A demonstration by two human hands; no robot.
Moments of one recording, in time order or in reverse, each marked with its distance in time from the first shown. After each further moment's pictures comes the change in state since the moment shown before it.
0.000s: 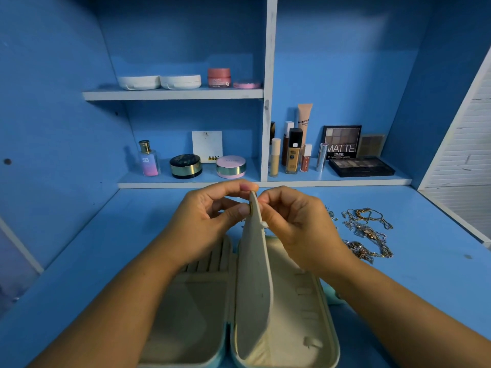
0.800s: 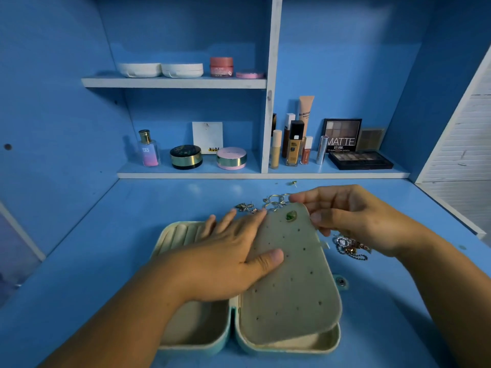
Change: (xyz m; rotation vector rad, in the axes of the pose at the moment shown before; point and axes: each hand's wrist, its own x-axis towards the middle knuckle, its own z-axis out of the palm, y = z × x) left_hand -0.032 0.017 0.021 0.985 -0.635 -0.369; right_hand -0.009 -0.007 -0.079 -0.042 -0.301 0.362
